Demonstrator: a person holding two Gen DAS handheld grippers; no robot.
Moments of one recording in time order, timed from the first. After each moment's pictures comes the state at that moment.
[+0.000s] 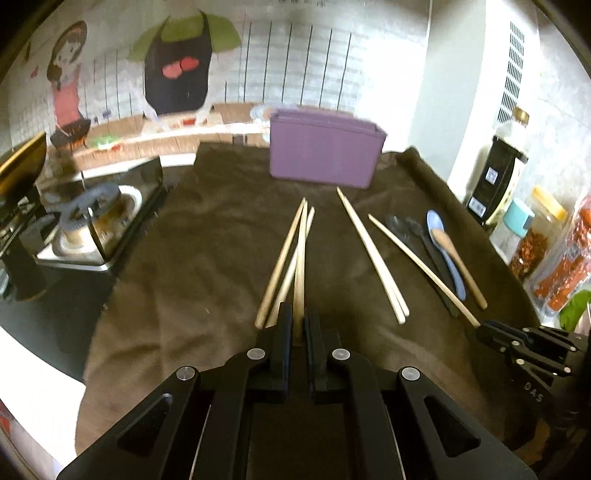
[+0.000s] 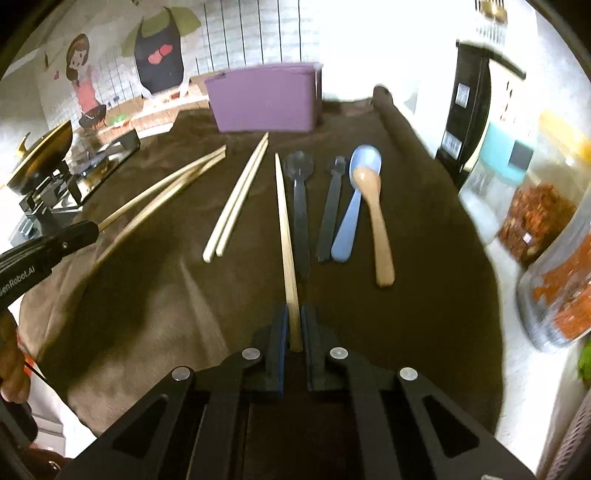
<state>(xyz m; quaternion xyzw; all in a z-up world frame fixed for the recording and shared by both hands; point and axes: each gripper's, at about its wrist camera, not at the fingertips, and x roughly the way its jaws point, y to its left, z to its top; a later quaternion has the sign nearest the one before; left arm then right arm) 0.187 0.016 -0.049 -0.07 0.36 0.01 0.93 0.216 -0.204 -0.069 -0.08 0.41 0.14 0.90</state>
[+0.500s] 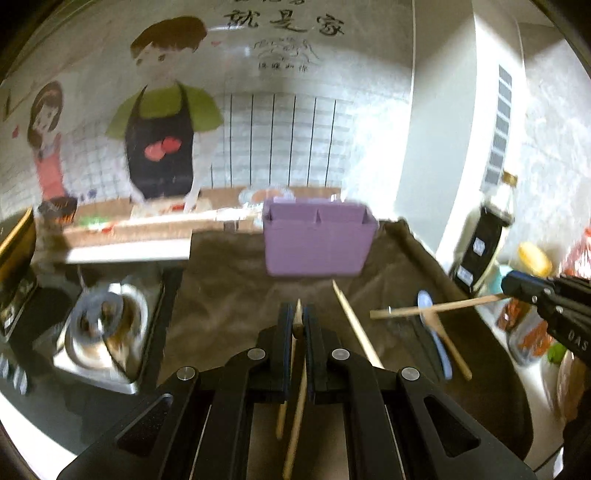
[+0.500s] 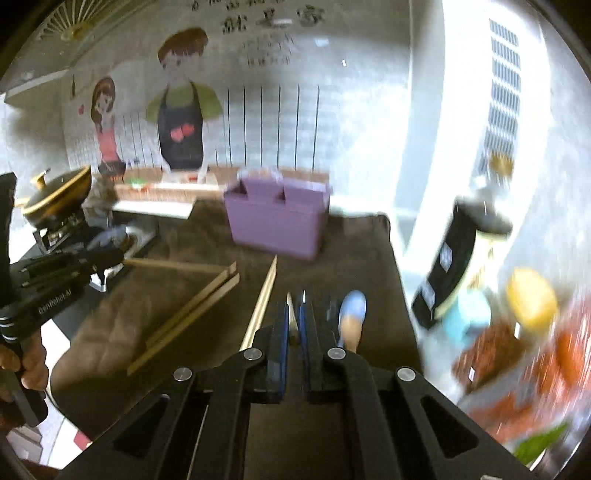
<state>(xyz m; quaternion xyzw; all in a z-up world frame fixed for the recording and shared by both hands) 0.249 0.046 0.050 -0.03 0.29 -0.03 0.96 0.256 -0.178 0.067 -0.10 0.29 0.17 0.94</state>
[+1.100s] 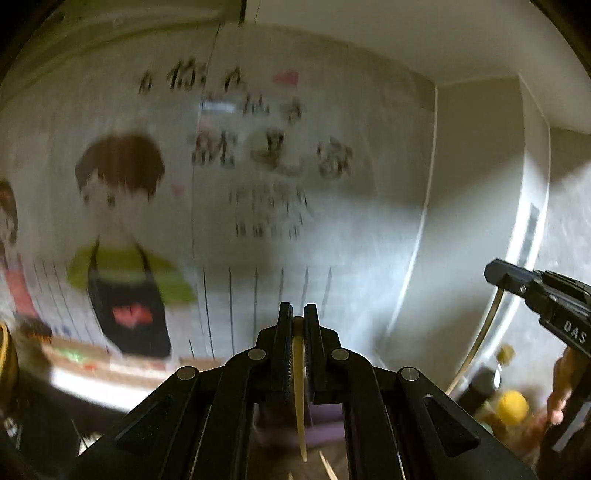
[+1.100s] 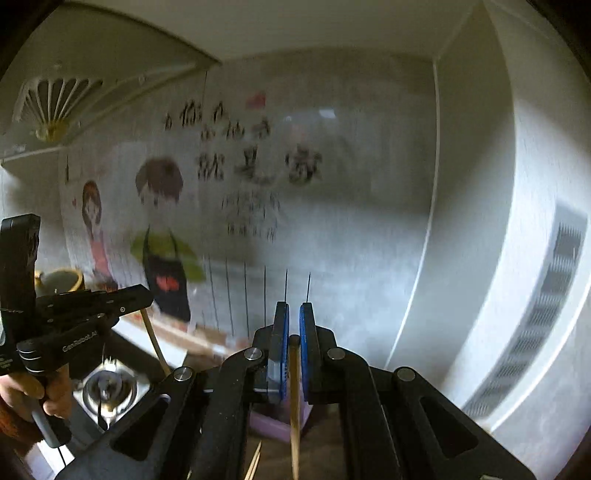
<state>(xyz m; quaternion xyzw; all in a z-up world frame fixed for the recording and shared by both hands) 0.396 0.073 0.245 -0.04 0.16 -0.06 0.98 0.383 -0.138 0.275 -0.09 0.15 0.19 0.97</state>
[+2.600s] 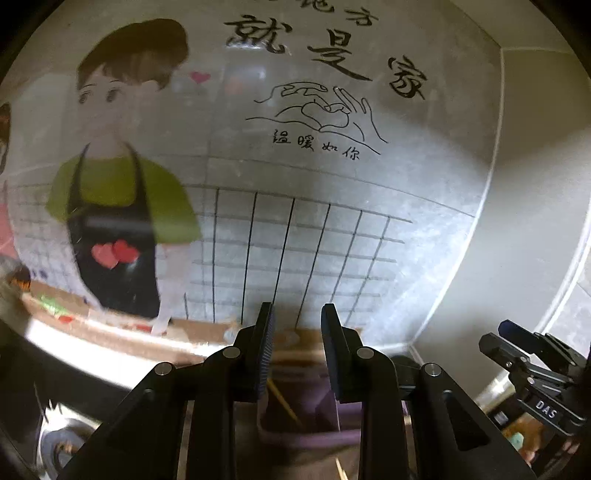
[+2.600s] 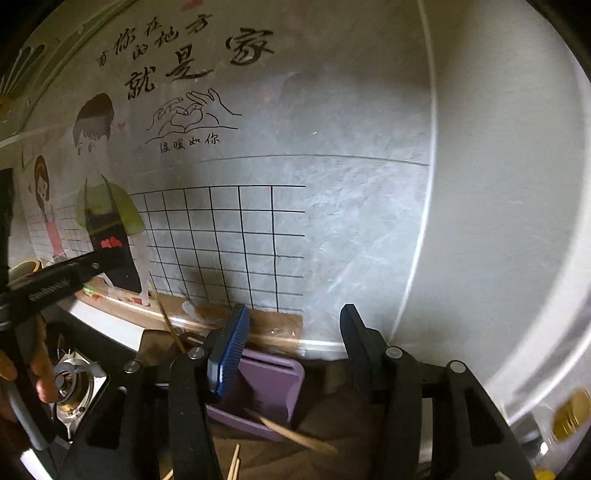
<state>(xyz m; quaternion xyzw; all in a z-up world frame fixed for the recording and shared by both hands) 0.457 0.093 0.140 -0.10 0.23 -0.03 0.97 0.456 -0.145 0.136 -0.05 0.23 0.14 0.96</state>
